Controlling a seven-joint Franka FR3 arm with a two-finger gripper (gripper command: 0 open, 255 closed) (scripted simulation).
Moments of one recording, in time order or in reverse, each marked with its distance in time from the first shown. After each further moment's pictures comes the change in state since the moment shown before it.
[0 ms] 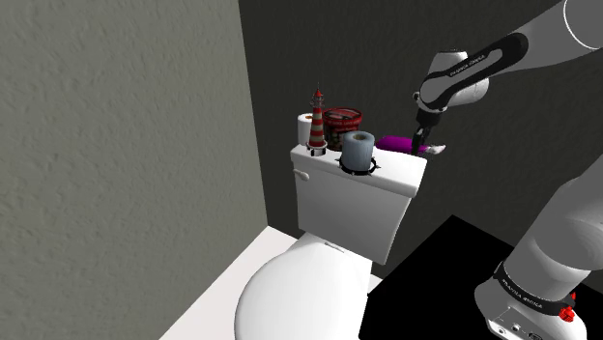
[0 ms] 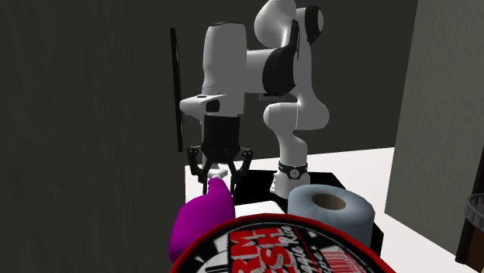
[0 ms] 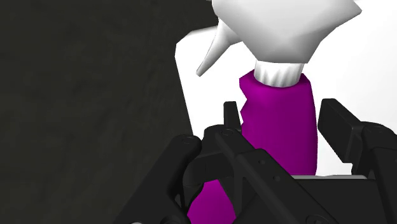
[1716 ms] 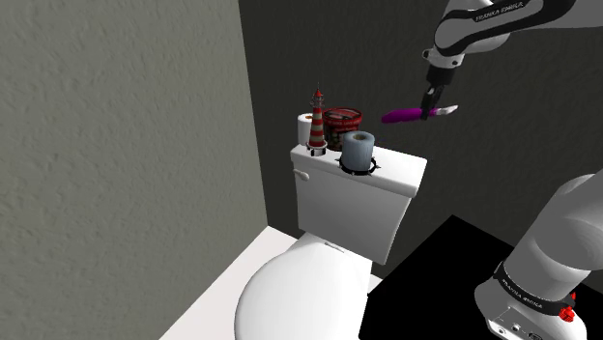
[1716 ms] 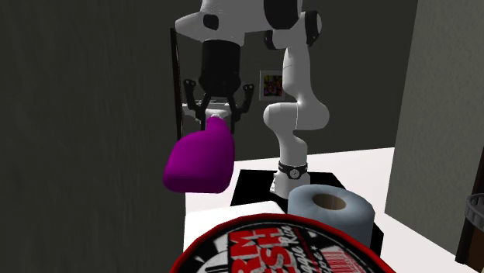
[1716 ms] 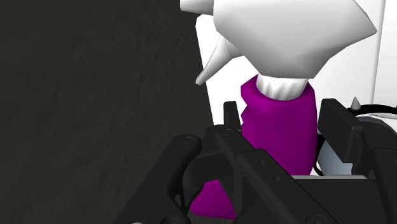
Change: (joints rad) arm 0.000 -0.137 0.045 0.238 -0.026 -0.370 0.026
